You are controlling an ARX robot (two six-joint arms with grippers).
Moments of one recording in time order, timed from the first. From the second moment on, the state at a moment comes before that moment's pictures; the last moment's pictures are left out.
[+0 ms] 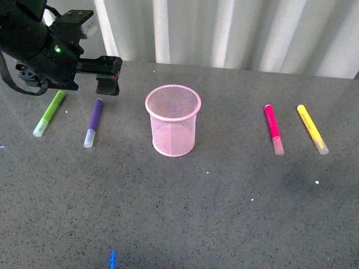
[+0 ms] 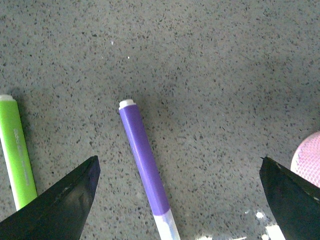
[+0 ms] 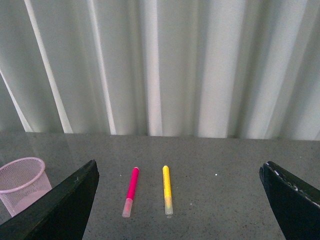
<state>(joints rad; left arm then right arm) -0.11 2.18 1.39 -0.13 0.10 0.10 0.00 0.00 0.02 0.00 0.00 0.00</state>
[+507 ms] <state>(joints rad) -0.12 2.32 1.48 -0.15 0.08 0.15 0.00 0.00 0.02 0.00 0.00 0.00</state>
